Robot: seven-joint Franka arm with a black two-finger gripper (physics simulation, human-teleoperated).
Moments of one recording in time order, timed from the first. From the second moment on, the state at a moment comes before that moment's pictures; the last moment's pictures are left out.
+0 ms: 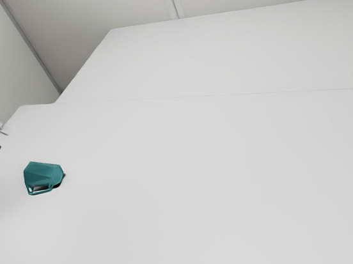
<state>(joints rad) 0.72 0.48 0.14 -1.30 -0.57 1.40 0.64</state>
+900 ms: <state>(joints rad) 0.84 0.77 0.05 -1.27 -0.72 1.46 0.93</state>
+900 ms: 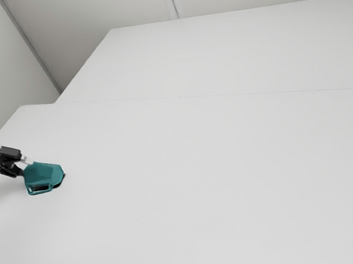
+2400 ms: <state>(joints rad) 0.21 0.34 0.35 -1.52 -0.53 1.45 0.91</state>
